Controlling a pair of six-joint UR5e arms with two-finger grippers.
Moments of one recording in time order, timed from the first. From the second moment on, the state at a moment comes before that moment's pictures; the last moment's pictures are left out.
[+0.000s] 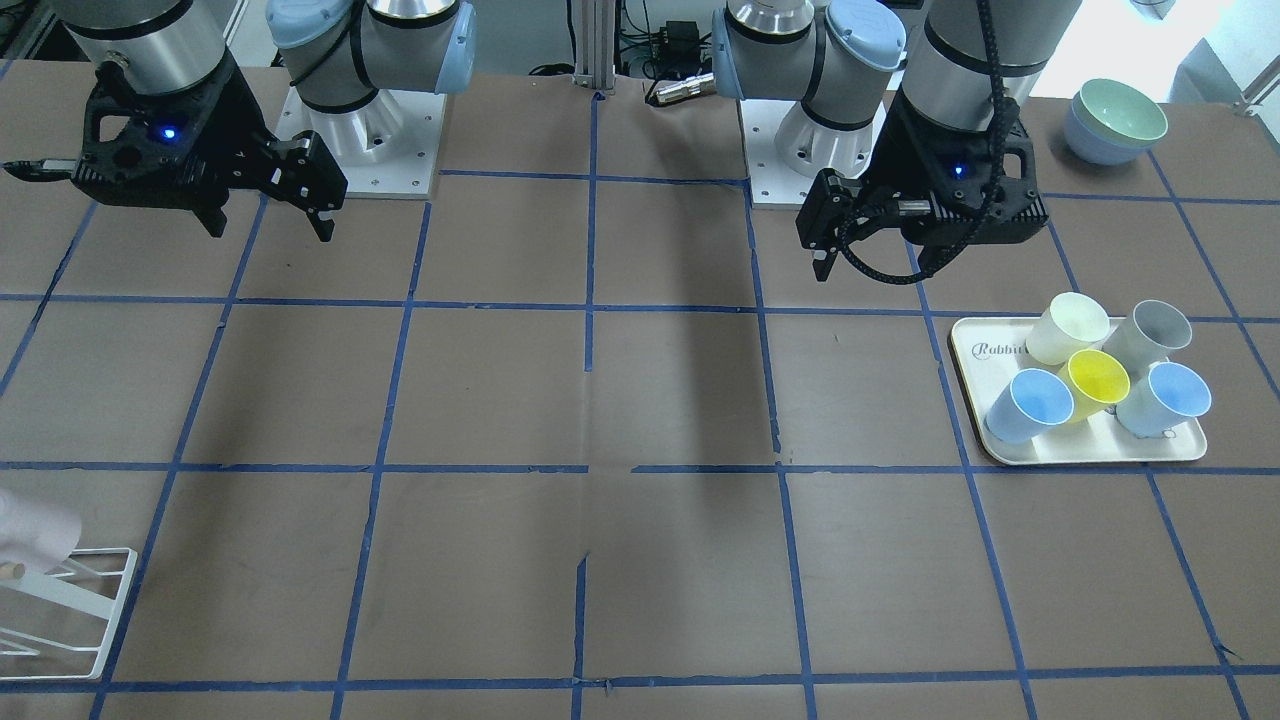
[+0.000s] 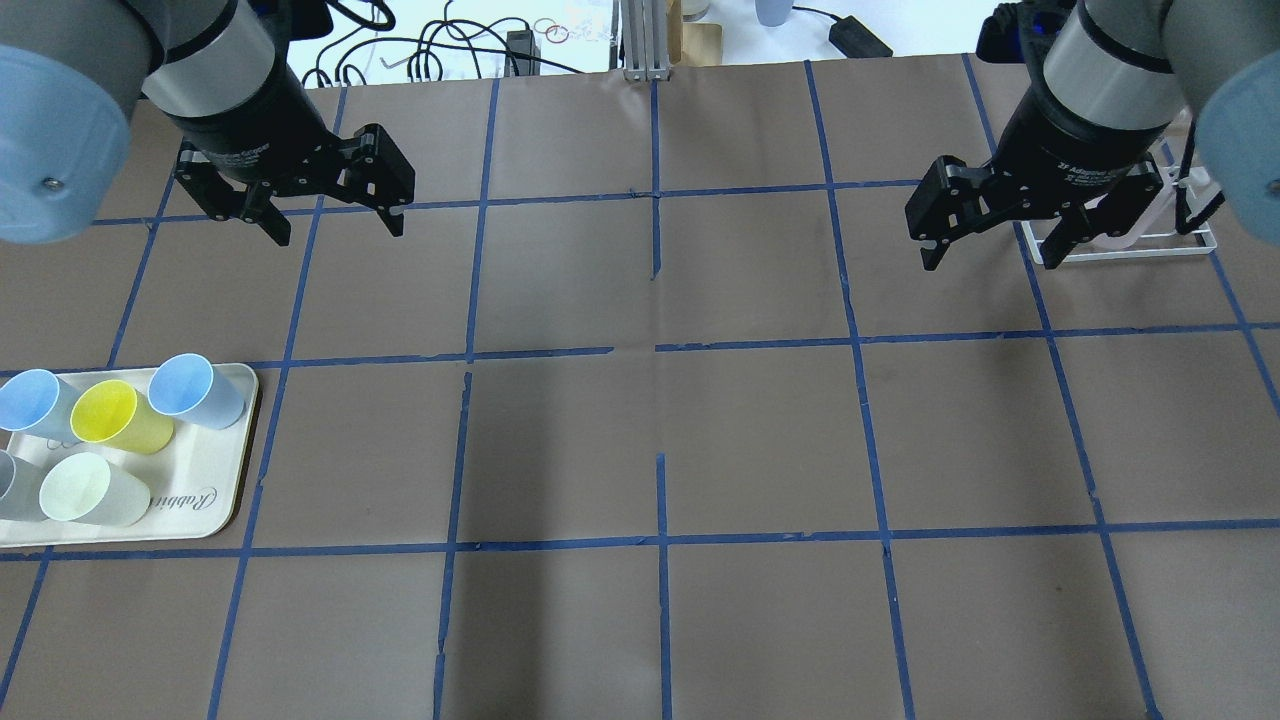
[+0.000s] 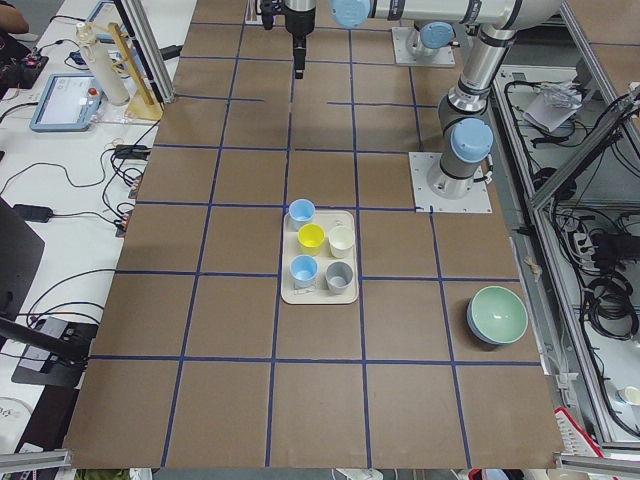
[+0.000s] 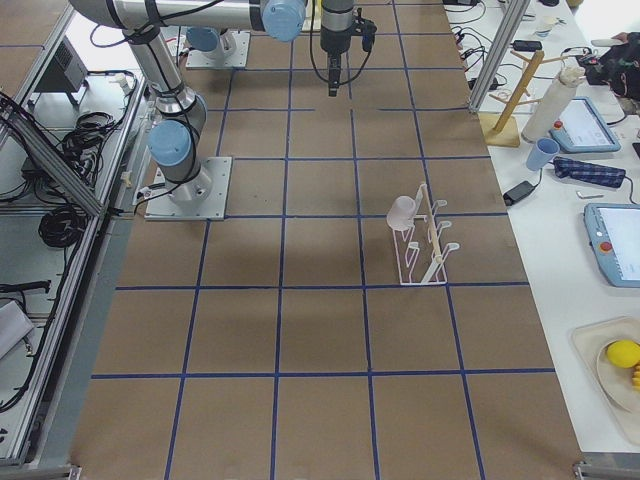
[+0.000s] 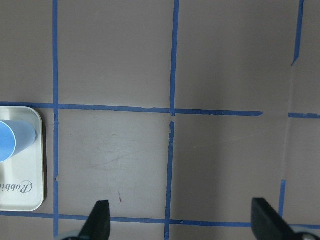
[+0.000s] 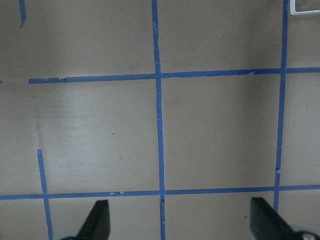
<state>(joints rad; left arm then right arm) -1.58 -1.58 -1.56 -1.53 1.59 -0.06 1.51 -1.65 1.65 -1.56 -1.56 -0.03</state>
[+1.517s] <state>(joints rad) -1.58 -1.58 -1.55 -1.53 1.58 -0.05 1.51 -1.66 1.64 -1.56 -1.56 -0.04</state>
